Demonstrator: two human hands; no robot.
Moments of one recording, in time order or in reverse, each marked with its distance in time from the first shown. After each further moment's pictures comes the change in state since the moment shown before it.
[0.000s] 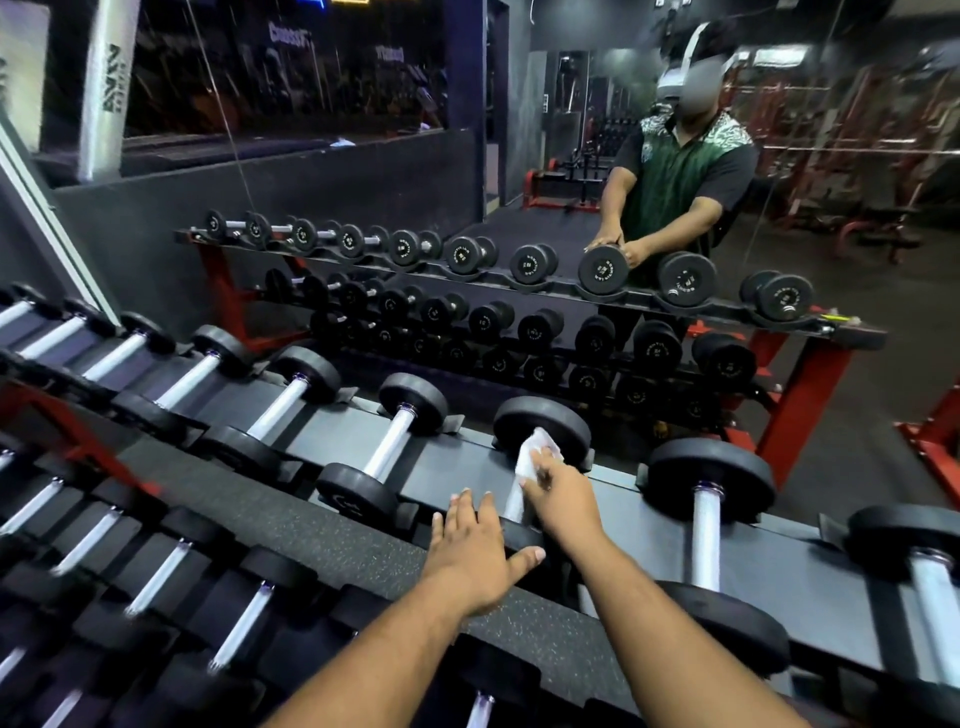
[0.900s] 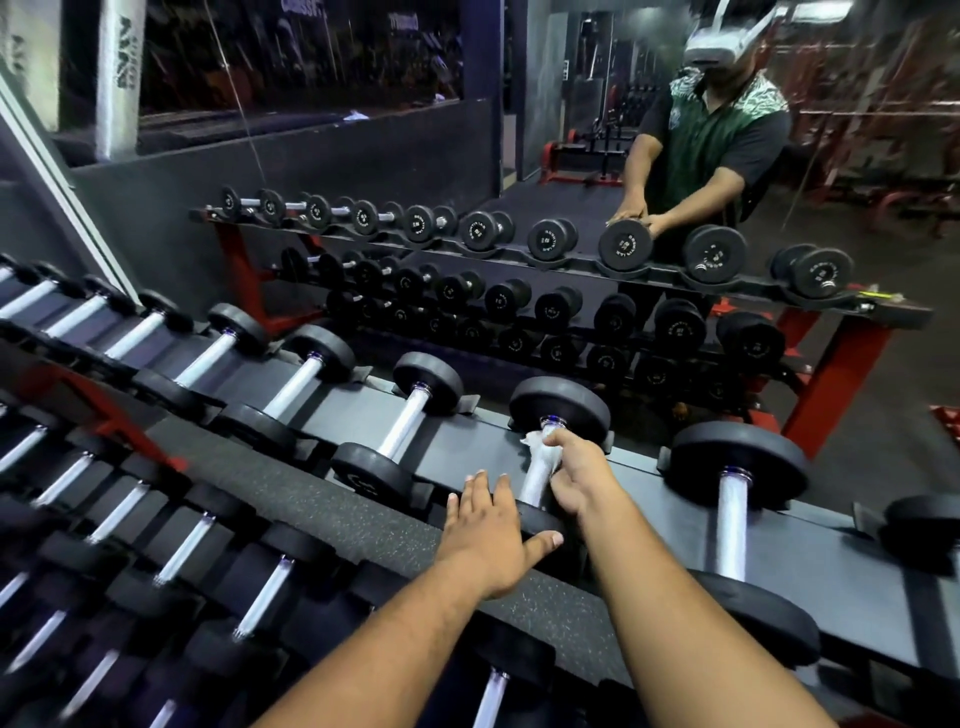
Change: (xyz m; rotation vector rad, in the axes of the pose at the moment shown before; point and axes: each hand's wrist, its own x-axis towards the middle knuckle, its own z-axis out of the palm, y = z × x) left_hand 0.002 0.000 0.001 0.016 -0.005 -0.013; right_hand 0.025 -0.019 0.003 1.066 -0.100 0.549
